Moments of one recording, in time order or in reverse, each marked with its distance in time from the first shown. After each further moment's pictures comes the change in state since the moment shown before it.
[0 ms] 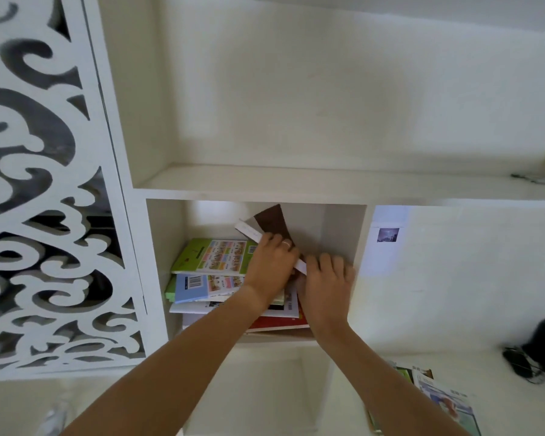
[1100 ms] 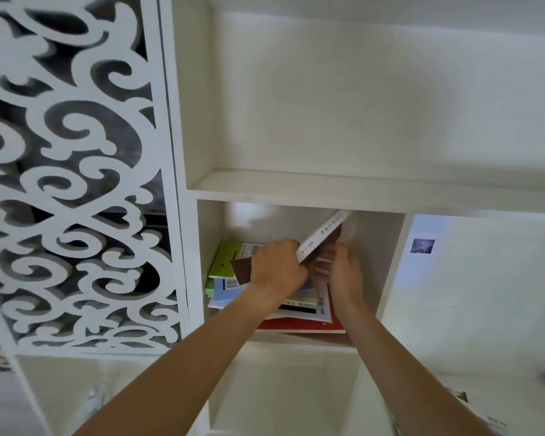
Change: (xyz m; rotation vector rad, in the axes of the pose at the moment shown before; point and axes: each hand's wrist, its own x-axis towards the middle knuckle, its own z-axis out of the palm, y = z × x) left_hand -0.040 -0.033 -0.080 -0.534 -0.125 -0.510; right_hand 0.040 -0.046 -0.033 1.318 -0.328 0.802
